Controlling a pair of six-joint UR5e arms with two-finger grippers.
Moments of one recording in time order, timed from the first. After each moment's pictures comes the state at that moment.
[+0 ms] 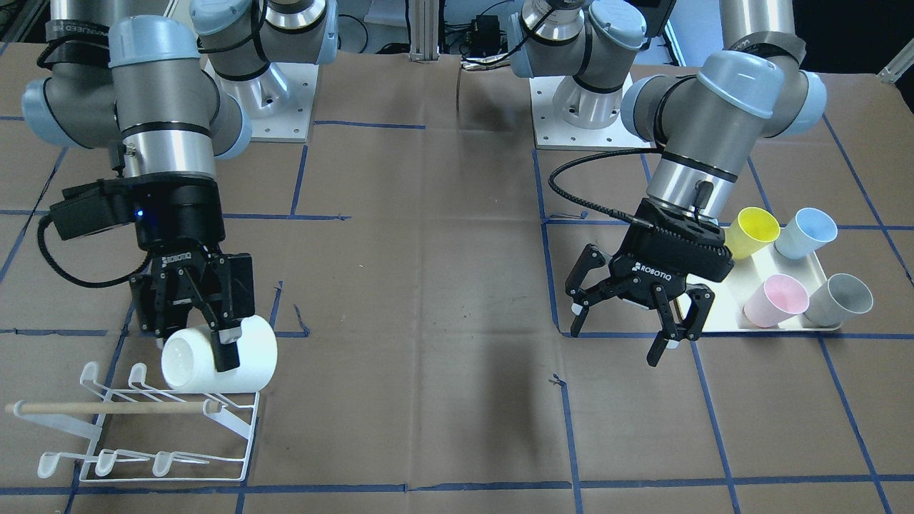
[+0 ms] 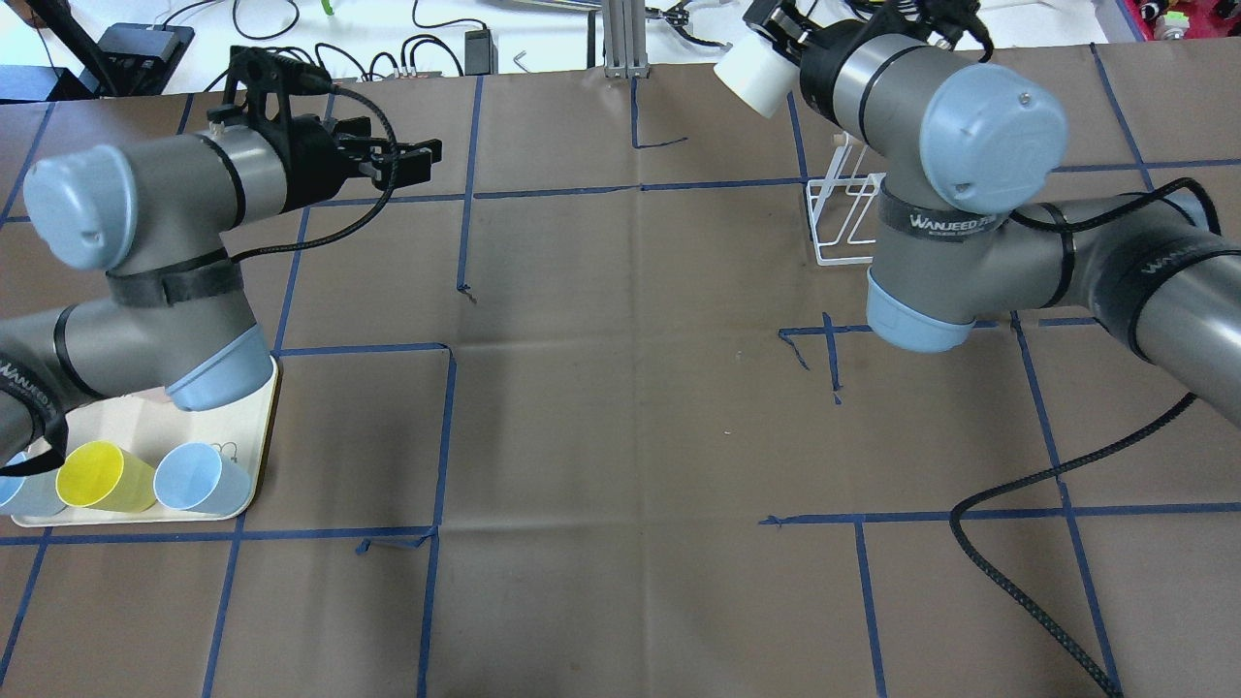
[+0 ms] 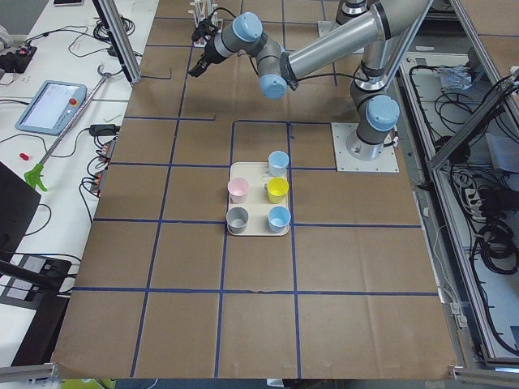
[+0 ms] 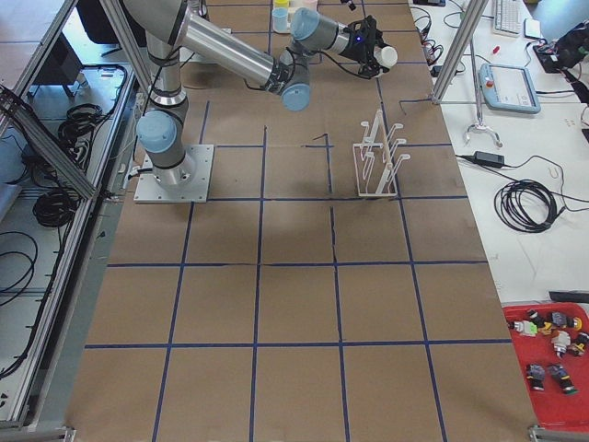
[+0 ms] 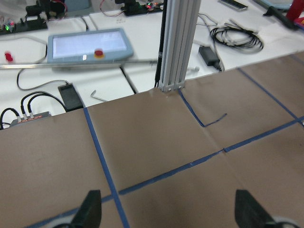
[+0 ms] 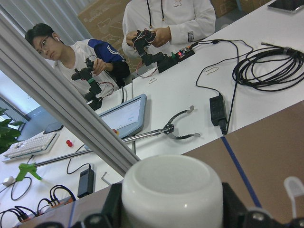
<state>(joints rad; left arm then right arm) -1.48 -1.75 -1.84 -0.51 1.29 0.31 1.54 -1.32 1.90 -3.23 -1.38 0.41</state>
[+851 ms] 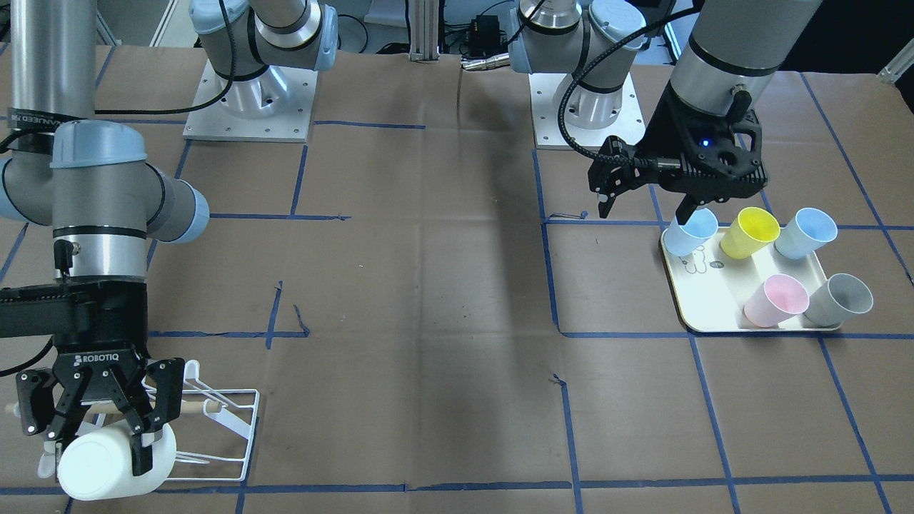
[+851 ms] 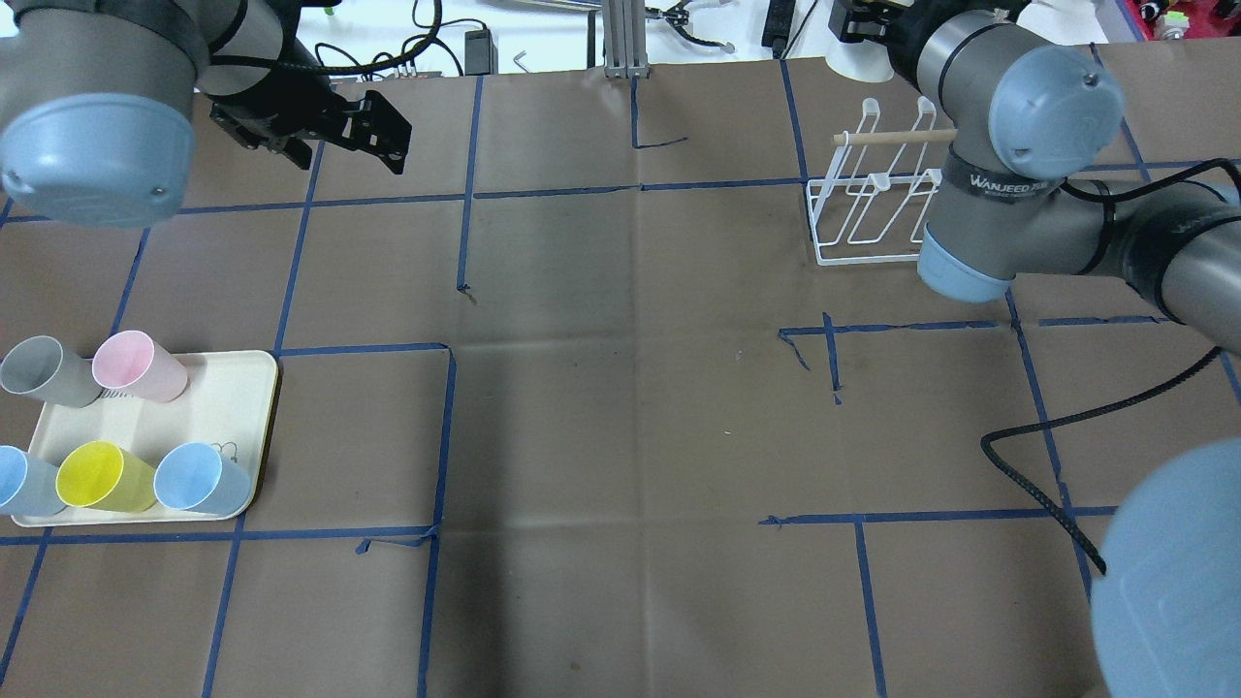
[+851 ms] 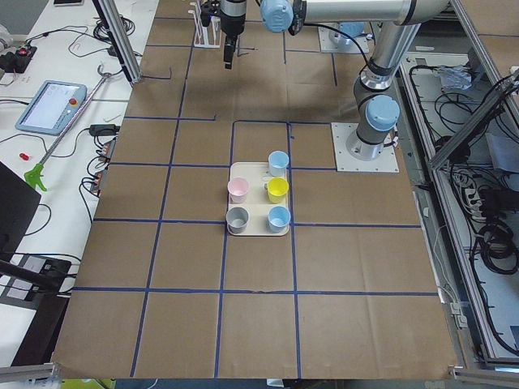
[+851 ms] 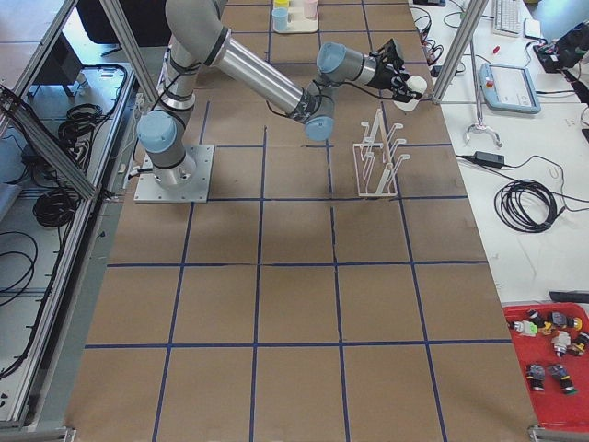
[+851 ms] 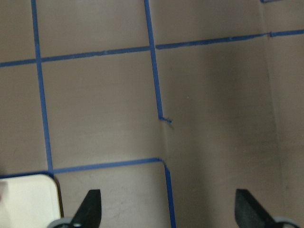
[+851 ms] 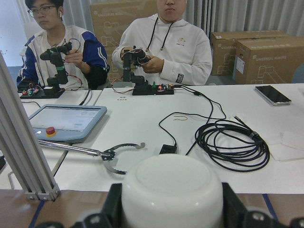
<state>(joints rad) -1.53 -1.59 -1.56 -1.49 1.56 0.12 1.45 -1.09 1.75 -3.38 -1.37 -0.03</state>
